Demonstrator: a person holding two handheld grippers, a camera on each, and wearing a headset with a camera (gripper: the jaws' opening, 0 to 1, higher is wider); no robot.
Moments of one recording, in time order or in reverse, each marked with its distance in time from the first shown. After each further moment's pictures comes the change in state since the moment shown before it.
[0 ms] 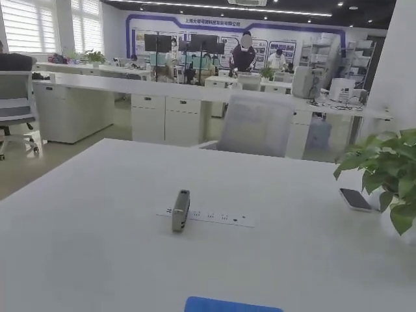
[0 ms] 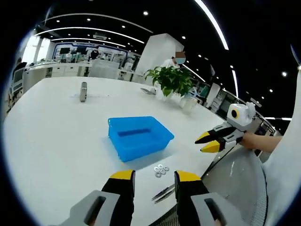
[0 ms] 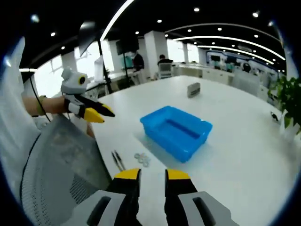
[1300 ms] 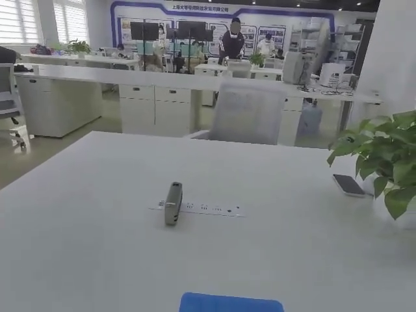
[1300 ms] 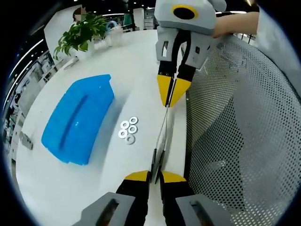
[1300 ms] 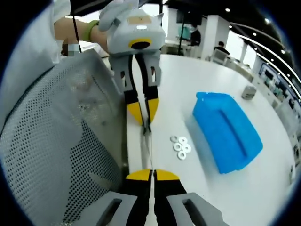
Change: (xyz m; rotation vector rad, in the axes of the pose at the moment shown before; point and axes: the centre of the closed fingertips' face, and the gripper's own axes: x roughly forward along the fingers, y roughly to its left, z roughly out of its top) left arm 0.048 -0.009 -0.082 0.742 0.577 -0.210; right arm 0.035 0.036 -0.038 -0.372 0.224 0.191
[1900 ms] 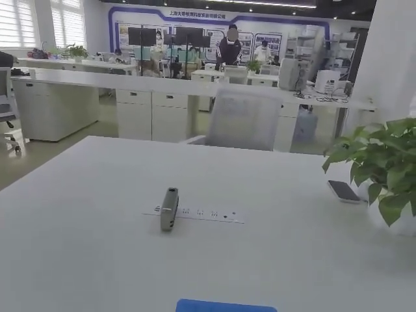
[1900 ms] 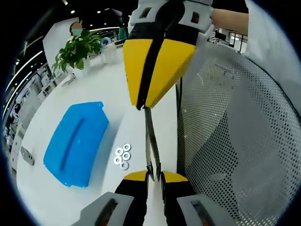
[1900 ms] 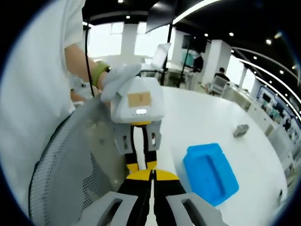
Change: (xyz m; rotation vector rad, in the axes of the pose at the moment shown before) left arm -0.002 -0.015 0.043 0.054 -0.132 -0.002; right arm -0.041 0.005 0.095 -0.121 -0.186 -0.025
